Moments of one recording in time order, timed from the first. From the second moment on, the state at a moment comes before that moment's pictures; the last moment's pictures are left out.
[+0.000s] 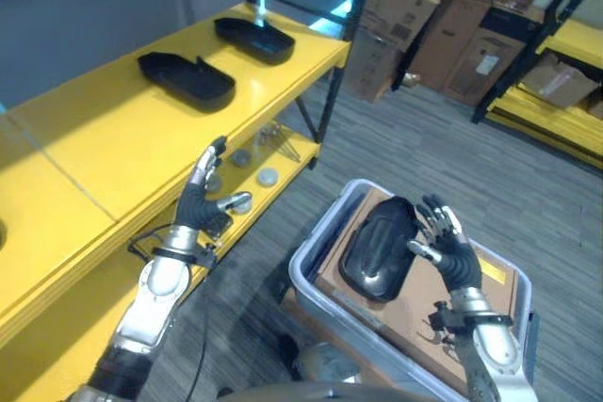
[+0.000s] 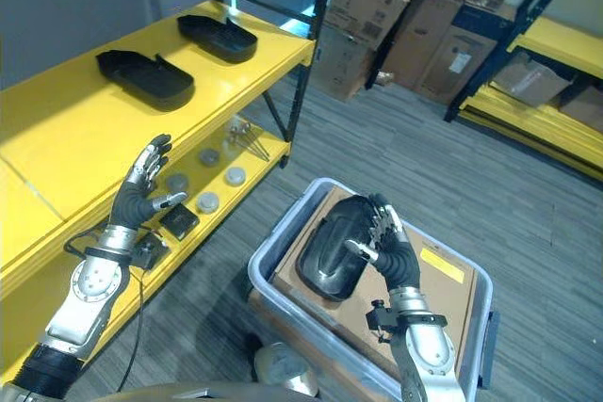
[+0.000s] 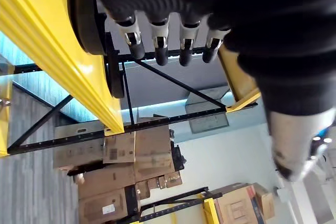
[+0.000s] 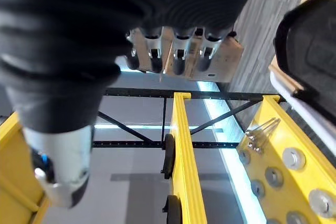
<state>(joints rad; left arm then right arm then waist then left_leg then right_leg) -0.02 0.41 -0.19 -0.09 -0.17 -0.34 0.13 0.31 -0.38 -0.01 -0.17 0.42 -0.30 0.06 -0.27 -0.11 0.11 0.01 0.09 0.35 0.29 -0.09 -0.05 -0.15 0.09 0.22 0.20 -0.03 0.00</state>
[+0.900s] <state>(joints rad) -0.05 0.52 -0.21 -0.07 -0.22 -0.34 0.12 0.11 -0.47 0.05 -0.06 0.12 -0.27 -0.06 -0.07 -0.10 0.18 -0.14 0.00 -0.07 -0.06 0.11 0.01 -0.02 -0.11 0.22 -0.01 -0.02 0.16</state>
